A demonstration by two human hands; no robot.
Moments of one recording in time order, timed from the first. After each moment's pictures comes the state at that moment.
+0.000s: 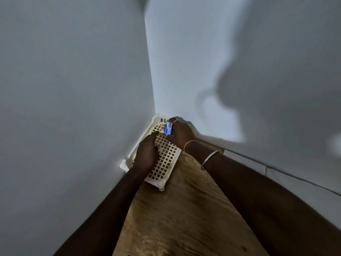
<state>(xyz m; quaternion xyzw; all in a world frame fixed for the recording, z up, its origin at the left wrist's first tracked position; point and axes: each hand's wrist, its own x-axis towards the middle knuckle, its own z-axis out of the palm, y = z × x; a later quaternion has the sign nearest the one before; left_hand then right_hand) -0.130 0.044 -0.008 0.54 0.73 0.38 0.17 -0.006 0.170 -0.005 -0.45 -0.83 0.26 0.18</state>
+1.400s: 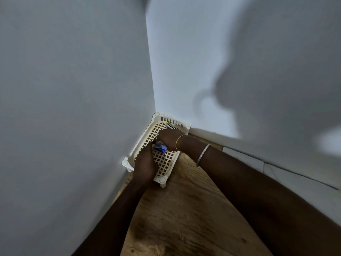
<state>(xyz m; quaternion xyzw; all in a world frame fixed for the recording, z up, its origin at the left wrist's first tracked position) -0.121 0.004 -0.019 0.49 0.78 0.31 0.24 -0.030 0.151 0.019 -0.25 -0.96 0.12 -0.11</state>
